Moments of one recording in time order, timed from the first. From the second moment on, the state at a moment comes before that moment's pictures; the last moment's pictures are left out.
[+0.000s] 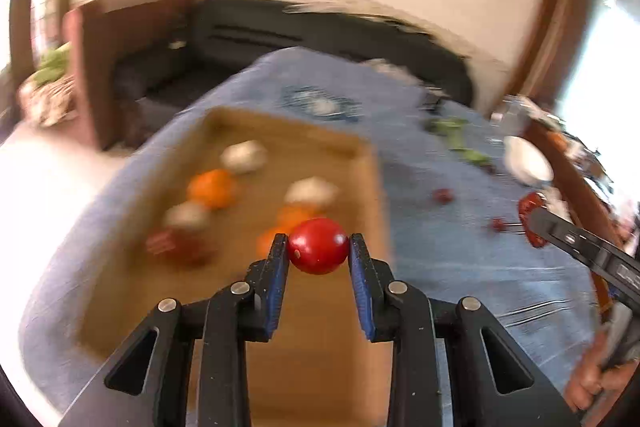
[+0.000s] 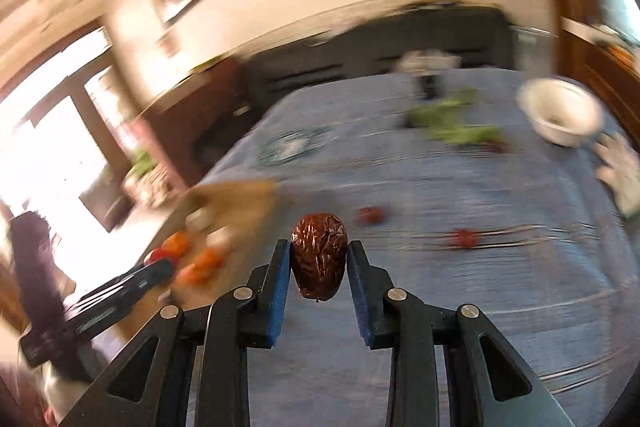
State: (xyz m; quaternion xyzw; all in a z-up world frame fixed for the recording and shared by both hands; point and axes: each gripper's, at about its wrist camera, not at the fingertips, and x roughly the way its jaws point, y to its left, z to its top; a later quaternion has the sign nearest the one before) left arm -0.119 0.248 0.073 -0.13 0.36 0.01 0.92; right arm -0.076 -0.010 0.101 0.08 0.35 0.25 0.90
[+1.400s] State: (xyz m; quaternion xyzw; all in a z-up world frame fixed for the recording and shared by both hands) left arm -0.135 0.233 0.121 -0.15 0.32 -0.02 0.94; right arm -0.081 -0.049 0.069 0.09 0.40 0.21 0.88
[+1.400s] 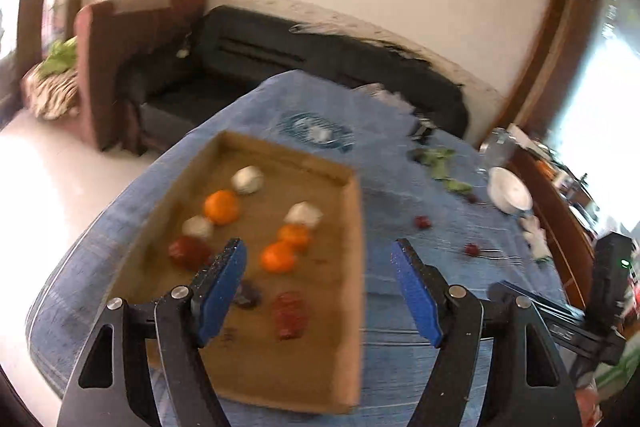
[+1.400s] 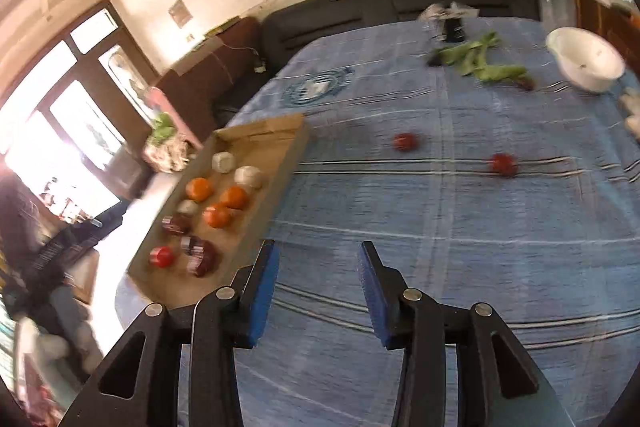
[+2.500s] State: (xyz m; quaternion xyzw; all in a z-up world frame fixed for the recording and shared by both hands) left arm -0.119 0.099 0.077 0.03 0.37 -0.06 0.93; right arm -0.059 -0.156 0.014 0.13 0.44 0.09 0.88
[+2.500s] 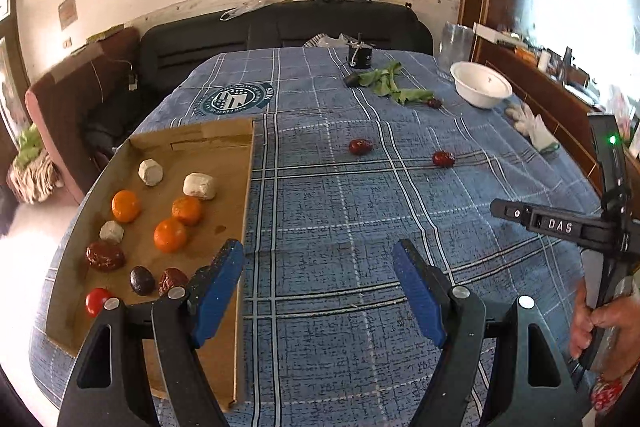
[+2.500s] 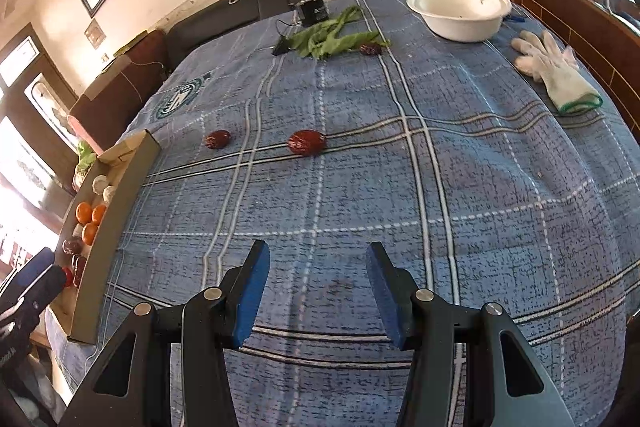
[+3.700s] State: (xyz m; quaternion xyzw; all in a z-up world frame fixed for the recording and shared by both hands) left arm 0.006 0.081 0.068 0.01 0.42 -0.04 0.90; right arm 0.034 -0.122 0.017 0.07 0.44 0.13 0.89
